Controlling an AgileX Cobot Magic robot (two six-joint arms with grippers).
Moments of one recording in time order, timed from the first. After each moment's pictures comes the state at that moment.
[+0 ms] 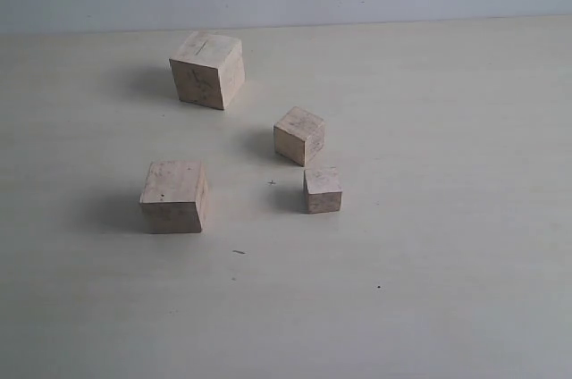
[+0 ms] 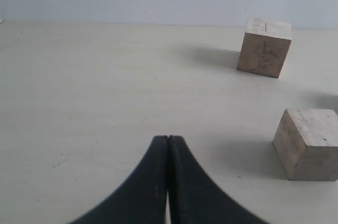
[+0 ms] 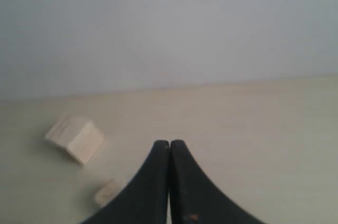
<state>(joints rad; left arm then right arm) -0.04 0.01 0.00 -0.08 0.37 0.04 0.16 1.05 -1.12 0.42 0.70 -0.15</state>
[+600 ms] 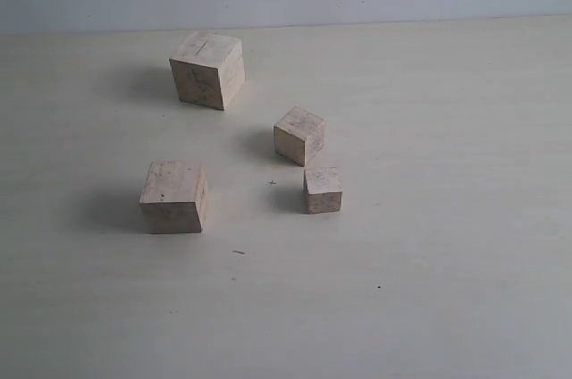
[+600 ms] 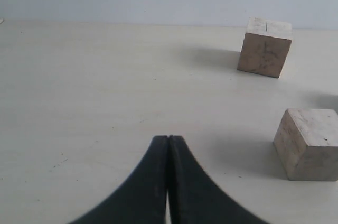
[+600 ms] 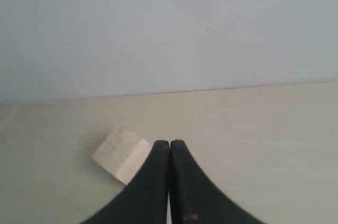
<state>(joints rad) -0.04 0.01 0.00 -0.08 0.37 0.04 0.25 1.53 -1.33 0.82 0.54 -0.44</state>
